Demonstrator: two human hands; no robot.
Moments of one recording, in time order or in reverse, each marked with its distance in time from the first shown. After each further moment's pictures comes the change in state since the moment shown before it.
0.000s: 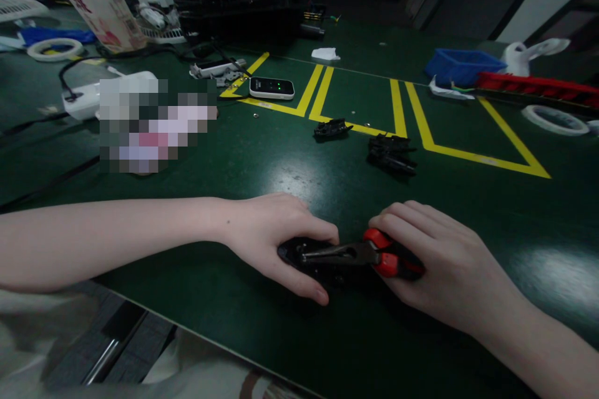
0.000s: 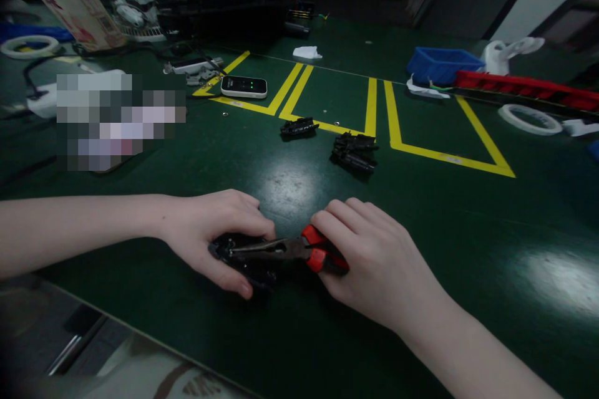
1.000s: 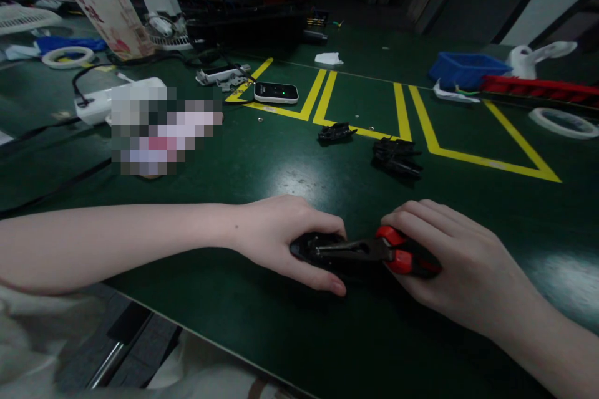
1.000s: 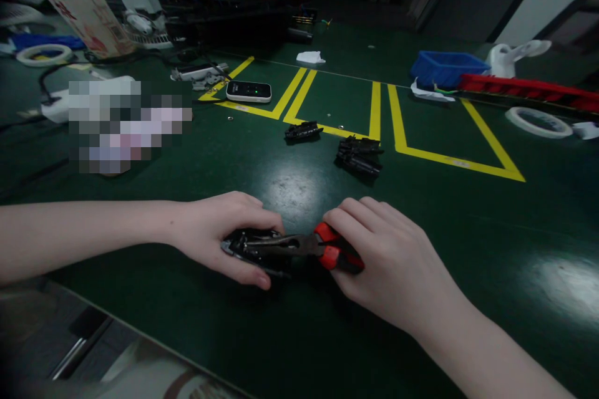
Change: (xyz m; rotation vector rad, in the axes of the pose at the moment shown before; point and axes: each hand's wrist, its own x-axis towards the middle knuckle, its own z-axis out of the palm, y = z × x) left_hand 0.000 0.000 0.004 -0.041 0.109 -0.071; right_hand -0.004 0.008 0.000 -0.028 0.021 -0.003
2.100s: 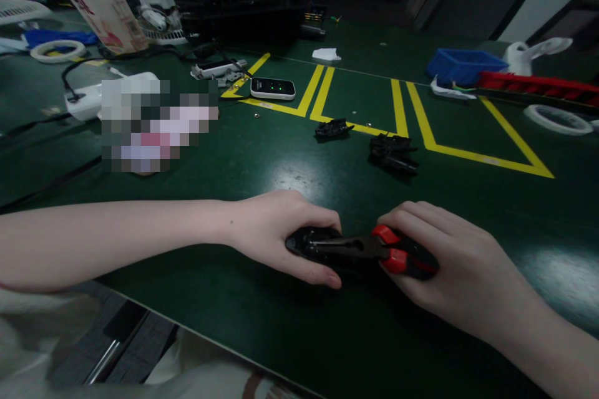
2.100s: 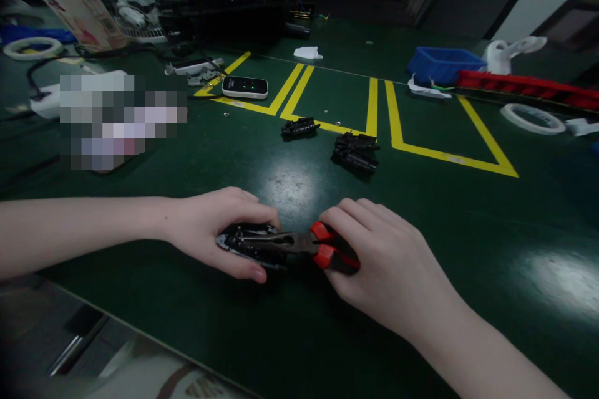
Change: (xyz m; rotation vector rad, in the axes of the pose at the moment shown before) left_hand 0.001 0.005 -0.002 0.007 0.003 -0.011; right_hand 0.002 -0.007 -0.007 0.054 -0.039 0.057
